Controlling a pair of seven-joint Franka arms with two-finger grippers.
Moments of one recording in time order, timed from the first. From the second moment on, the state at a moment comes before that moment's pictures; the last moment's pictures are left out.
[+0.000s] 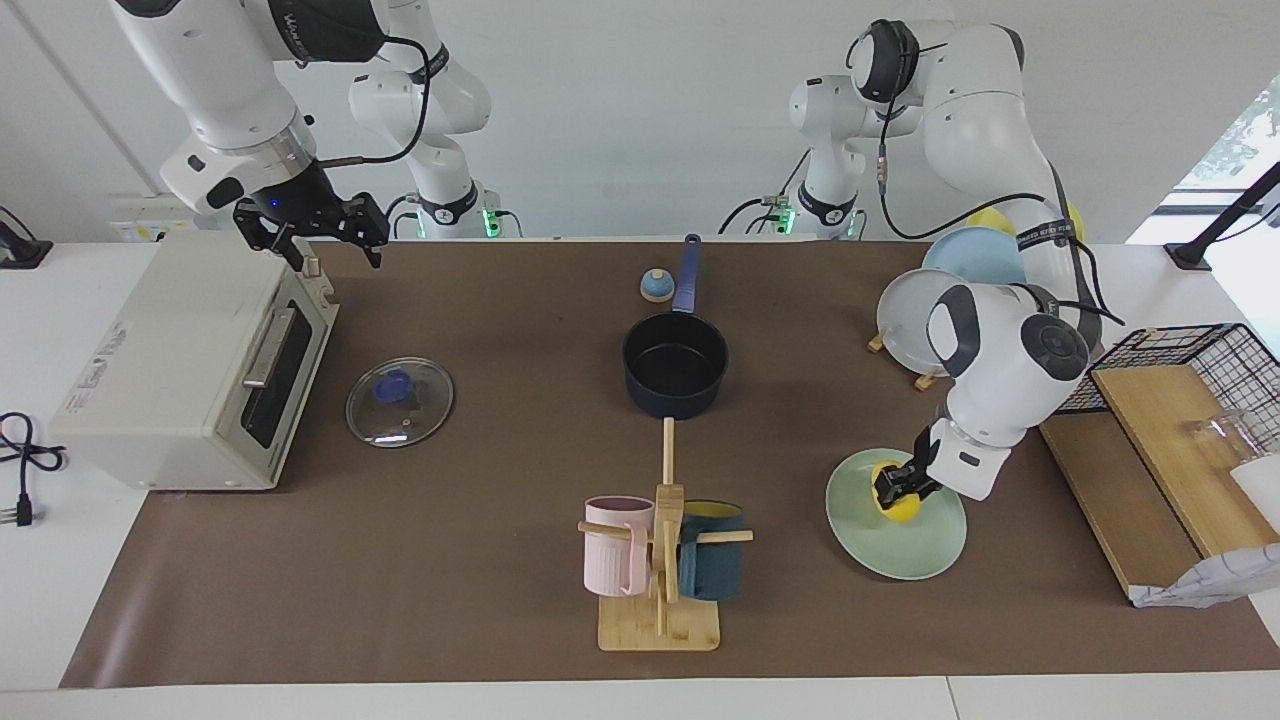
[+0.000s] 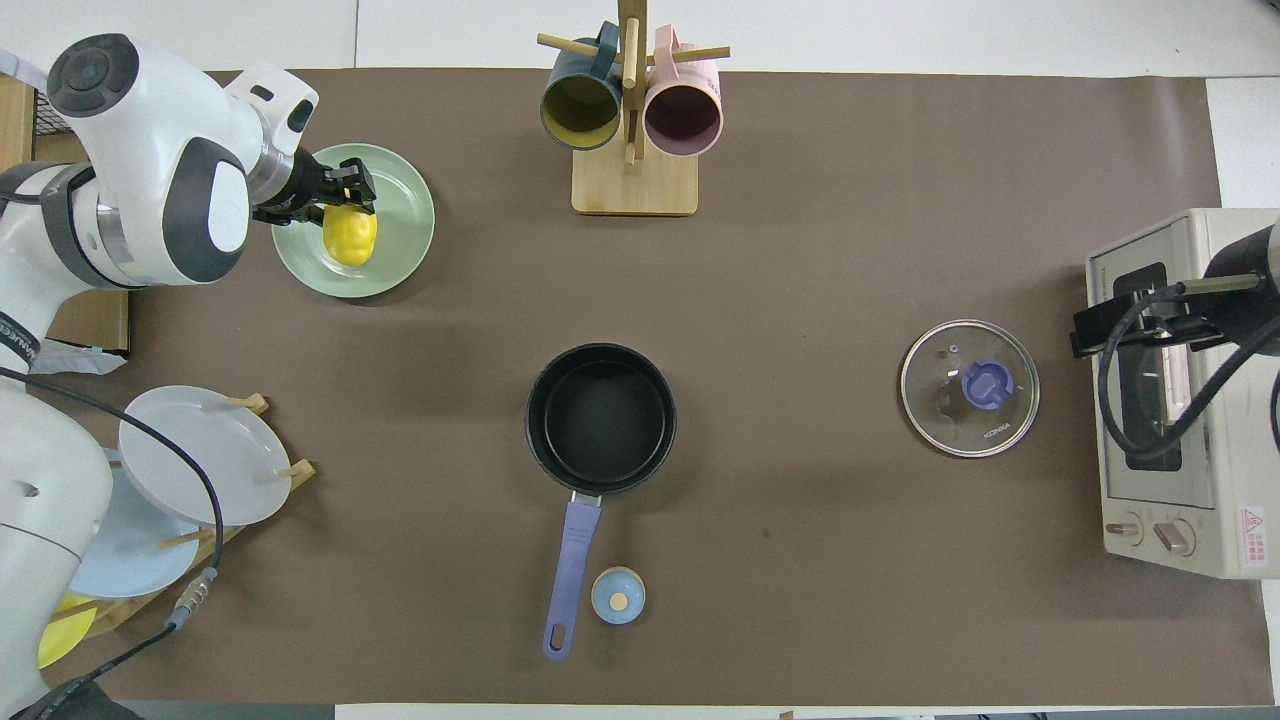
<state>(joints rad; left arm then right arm) -0.13 0.57 -0.03 -1.48 -0.10 2.12 -0.26 -0.02 -0.03 0.05 -1.63 0.00 1.50 0.00</state>
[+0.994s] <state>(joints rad) -0.08 0.36 -0.02 -1.45 -0.09 1.94 -0.25 -0.03 -0.04 -0.03 -1.63 0.00 1.48 0.00</state>
